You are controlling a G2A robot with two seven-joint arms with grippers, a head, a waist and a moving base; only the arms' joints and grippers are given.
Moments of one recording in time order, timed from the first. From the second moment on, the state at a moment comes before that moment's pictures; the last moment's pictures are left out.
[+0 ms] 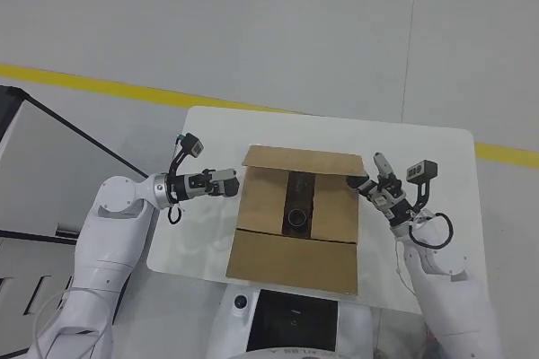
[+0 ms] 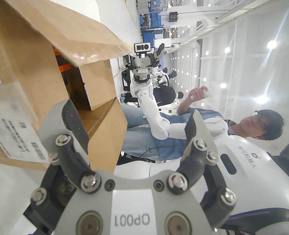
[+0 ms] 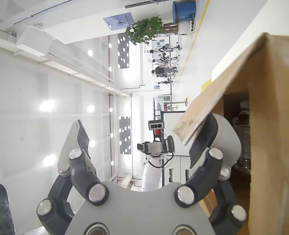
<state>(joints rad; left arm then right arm) 1.26 -1.12 -1.48 -1.40 -0.37 -0.27 -1.30 -1.51 -1.21 1.39 -1.61 0.48 -0.29 0.53</state>
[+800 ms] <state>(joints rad) 1.26 -1.12 -1.48 -1.40 -0.37 -0.27 -1.30 -1.01 -1.28 1.20 -1.10 0.46 -0.22 0.38</state>
